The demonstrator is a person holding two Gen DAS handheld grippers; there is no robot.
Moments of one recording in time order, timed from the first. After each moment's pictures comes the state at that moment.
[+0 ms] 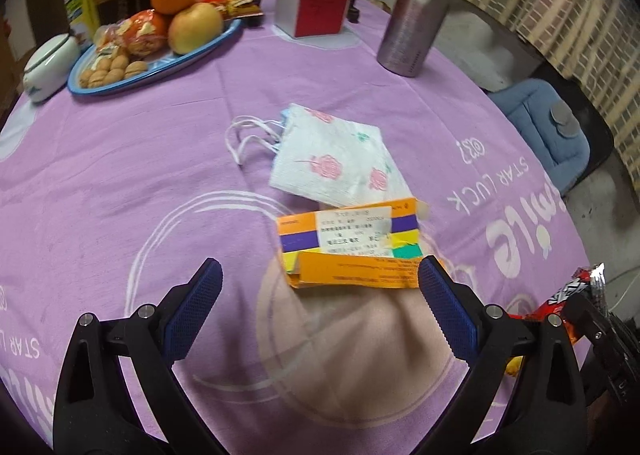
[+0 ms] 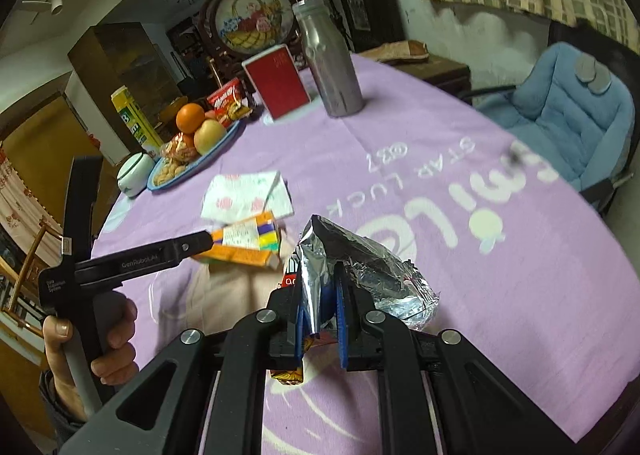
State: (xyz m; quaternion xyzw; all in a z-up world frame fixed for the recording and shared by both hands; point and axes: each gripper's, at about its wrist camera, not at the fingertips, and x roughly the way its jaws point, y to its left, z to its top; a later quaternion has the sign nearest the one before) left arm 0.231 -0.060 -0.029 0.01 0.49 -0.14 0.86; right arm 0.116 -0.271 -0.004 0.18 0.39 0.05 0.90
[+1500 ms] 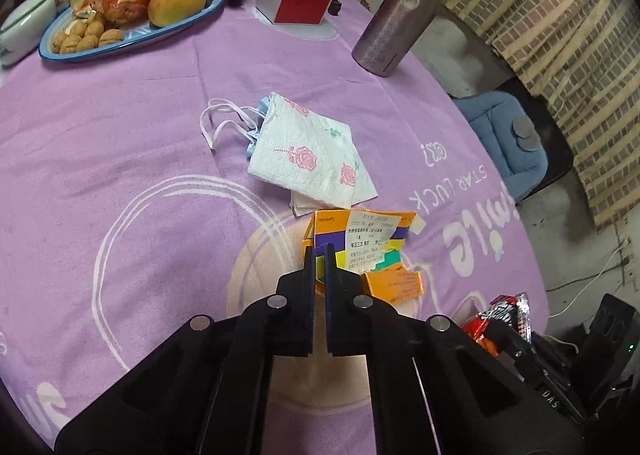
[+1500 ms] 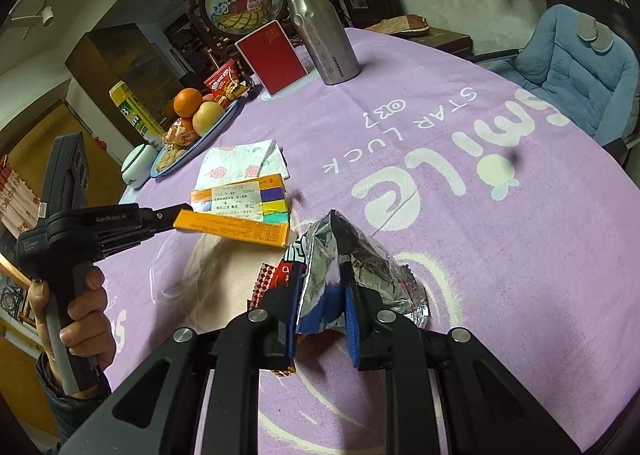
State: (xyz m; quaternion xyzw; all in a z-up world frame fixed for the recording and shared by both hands) left arm 0.236 -0.043 -0.025 -0.08 0.52 -0.21 0.83; right arm 0.110 -0.275 -0.033 0.22 0.41 0.07 0.88
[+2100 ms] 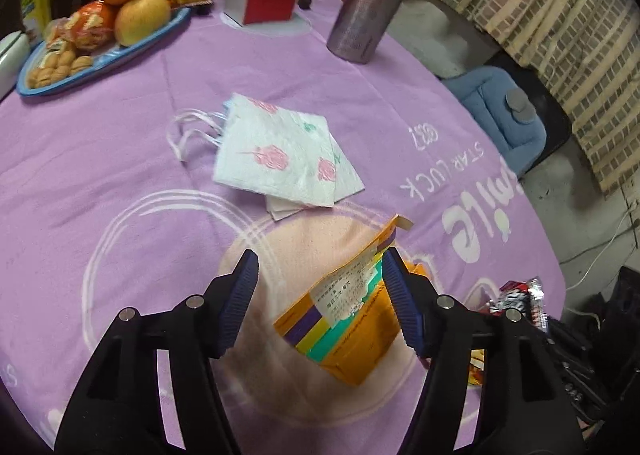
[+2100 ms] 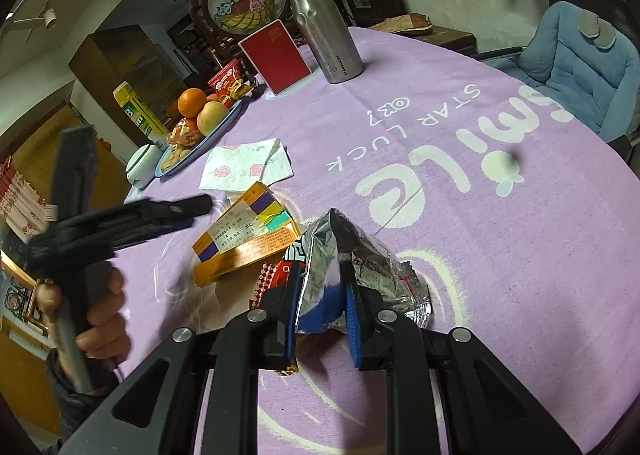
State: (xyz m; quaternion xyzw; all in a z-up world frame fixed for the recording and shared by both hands) left arm 0.241 -0.069 -0.040 -0.02 0.51 -0.23 0.83; right arm 0.108 -0.275 -0.034 0.22 0.41 0.08 0.88
